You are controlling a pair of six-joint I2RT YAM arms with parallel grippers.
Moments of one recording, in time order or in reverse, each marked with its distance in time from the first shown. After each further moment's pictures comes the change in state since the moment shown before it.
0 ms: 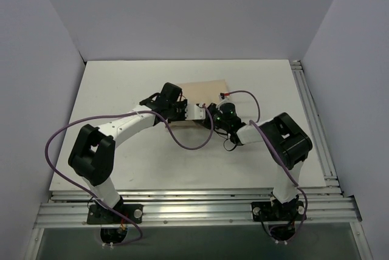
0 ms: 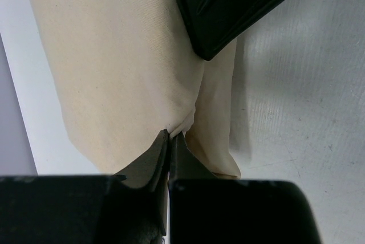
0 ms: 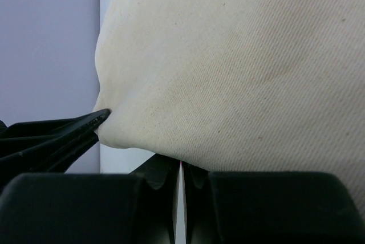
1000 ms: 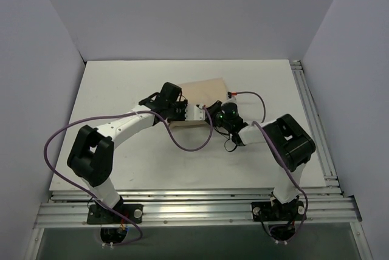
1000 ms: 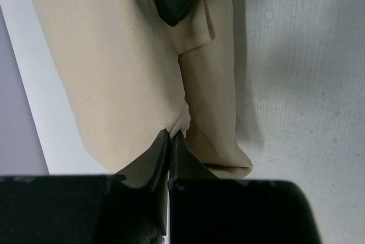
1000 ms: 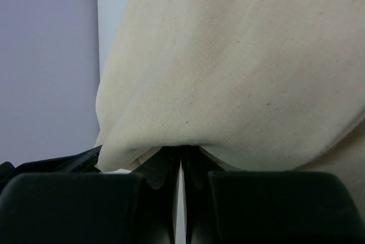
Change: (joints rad) left arm 0.000 -0.010 0.010 -0.013 0.009 0.042; right arm -0.004 -0.024 -0.013 0.017 0.169 0.066
